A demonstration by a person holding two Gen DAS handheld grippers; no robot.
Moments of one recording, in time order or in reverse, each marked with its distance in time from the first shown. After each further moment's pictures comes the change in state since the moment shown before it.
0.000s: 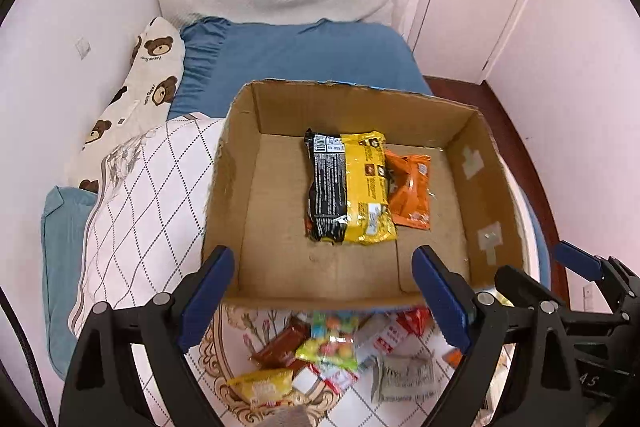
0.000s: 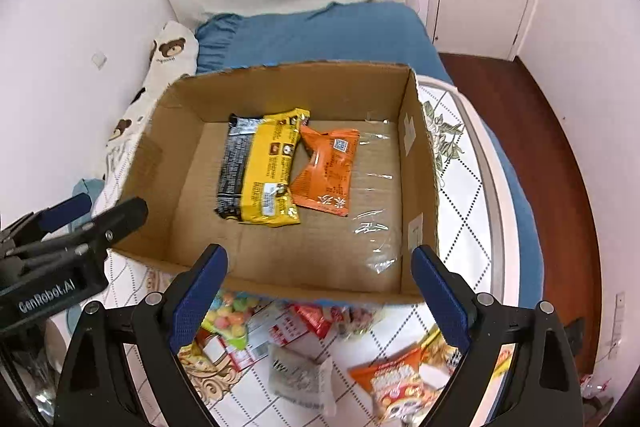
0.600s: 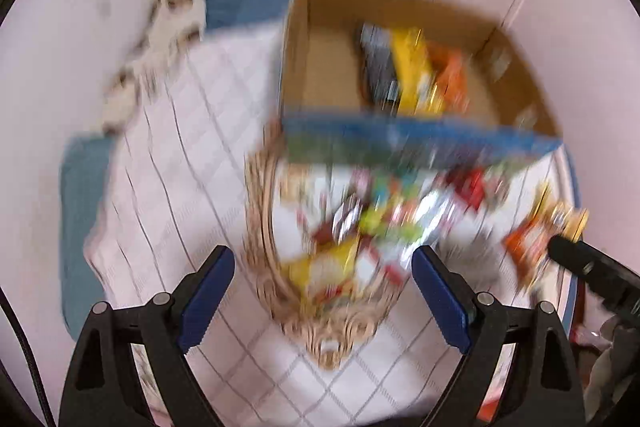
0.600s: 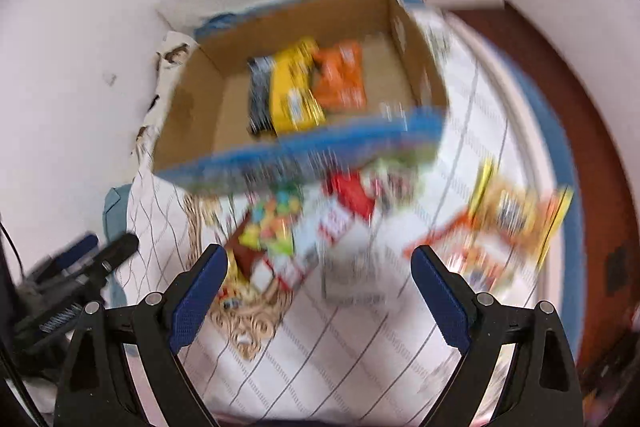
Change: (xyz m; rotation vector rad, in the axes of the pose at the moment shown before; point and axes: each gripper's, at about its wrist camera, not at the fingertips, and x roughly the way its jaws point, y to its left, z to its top) left arm 0.012 0.060 -0.121 -0.014 0.204 0.060; right arm 0.005 -0.002 -0.129 0.263 0.141 0.125
